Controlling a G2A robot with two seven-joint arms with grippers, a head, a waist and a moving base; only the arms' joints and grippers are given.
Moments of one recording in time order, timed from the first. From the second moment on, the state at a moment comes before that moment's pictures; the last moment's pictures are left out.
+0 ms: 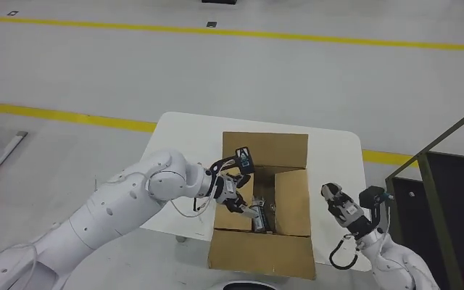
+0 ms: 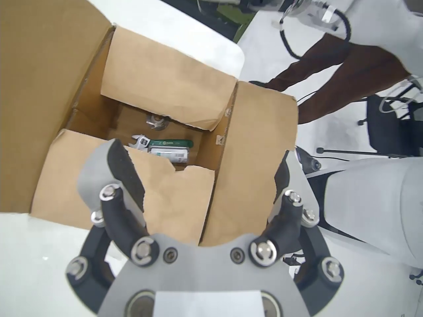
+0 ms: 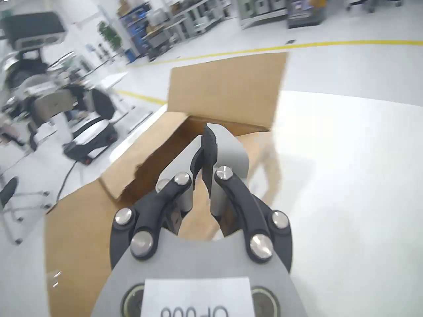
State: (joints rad) left arm 0.41 -0.99 -0.39 -1.53 0.25 -0.53 -0.77; right arm -1.71 -1.18 1.69 -1.77 -0.84 -0.46 0.06
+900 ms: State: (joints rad) left arm 0.40 -1.07 -0.35 -1.50 0.35 -0.24 -0.75; right arm -1.70 -1.22 1.46 -1.63 -0.98 -0.17 -0.05
